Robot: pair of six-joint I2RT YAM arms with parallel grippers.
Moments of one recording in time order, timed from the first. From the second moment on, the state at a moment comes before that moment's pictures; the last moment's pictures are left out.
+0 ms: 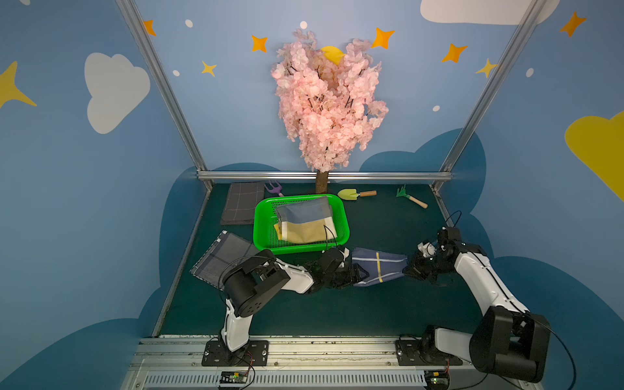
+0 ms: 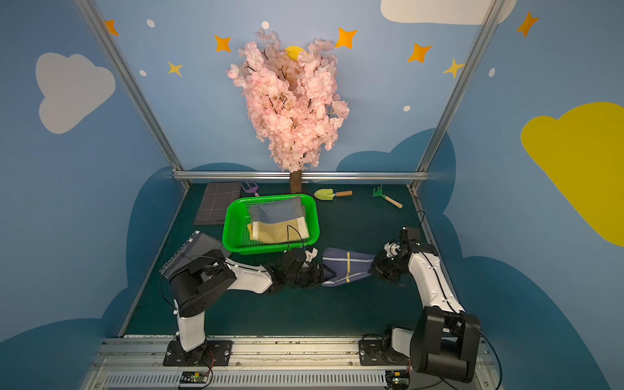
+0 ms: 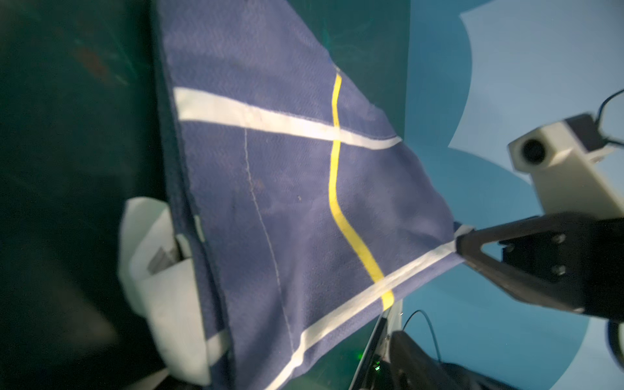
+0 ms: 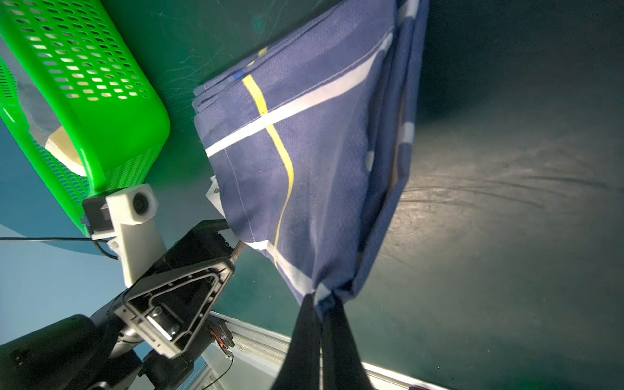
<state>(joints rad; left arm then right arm) -0.92 1.94 0.85 0.50 0.39 -1.16 -0.11 1.25 0.84 -0.99 -0.53 0.36</state>
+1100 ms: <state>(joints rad) -0.93 1.62 0.79 -0.09 0.19 -0.93 -0.06 1.44 0.69 -0.79 -0.55 0.43</state>
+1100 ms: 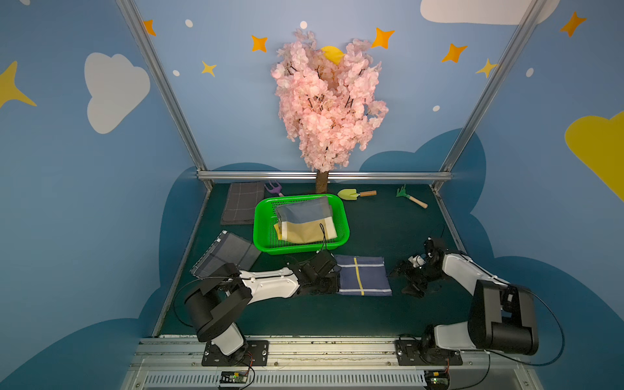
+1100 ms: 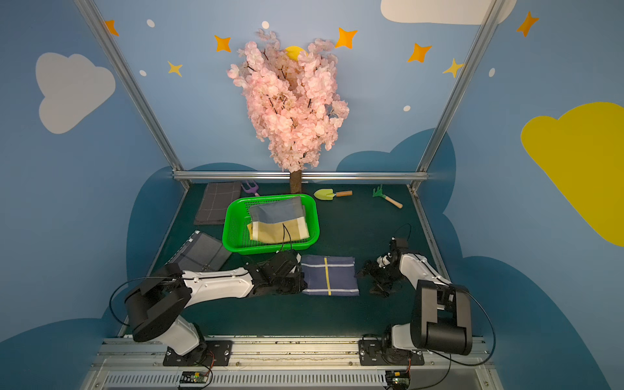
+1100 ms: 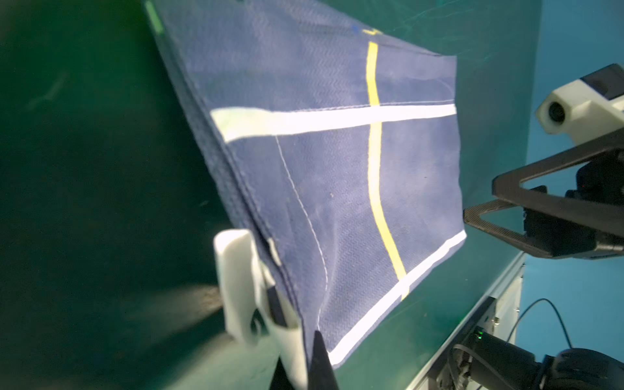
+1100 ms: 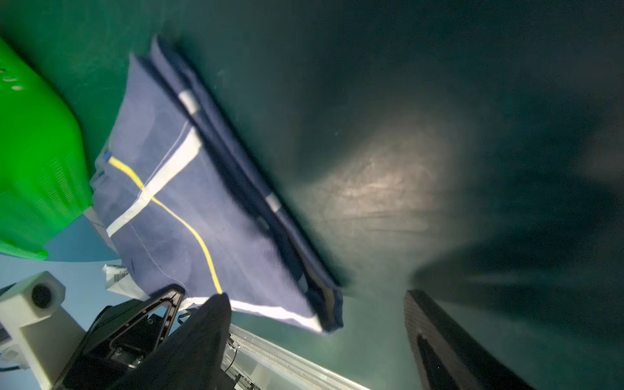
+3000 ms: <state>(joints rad) -0.97 1.64 1.00 -0.27 0.14 -0.83 0.41 1.64 0.90 -0.76 -0.35 0.52</state>
